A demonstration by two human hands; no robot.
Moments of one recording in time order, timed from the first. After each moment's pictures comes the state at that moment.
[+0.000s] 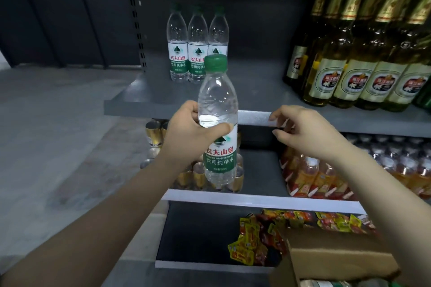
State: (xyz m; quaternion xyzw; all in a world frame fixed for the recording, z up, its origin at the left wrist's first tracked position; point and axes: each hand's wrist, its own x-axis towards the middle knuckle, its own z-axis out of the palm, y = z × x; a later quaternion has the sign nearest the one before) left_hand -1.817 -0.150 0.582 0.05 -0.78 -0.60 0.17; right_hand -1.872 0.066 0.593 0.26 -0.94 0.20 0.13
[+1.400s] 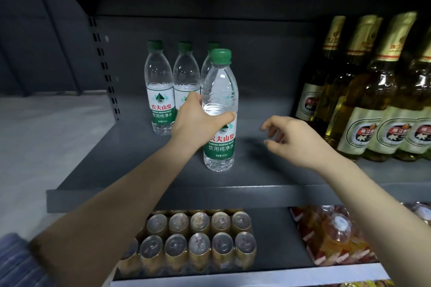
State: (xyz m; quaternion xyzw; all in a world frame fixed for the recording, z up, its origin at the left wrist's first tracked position) left_hand -2.040 -0.190 0.628 0.02 -0.83 -0.52 0.20; right_hand -2.043 0.010 0.613 0.22 -0.94 0.21 0.16
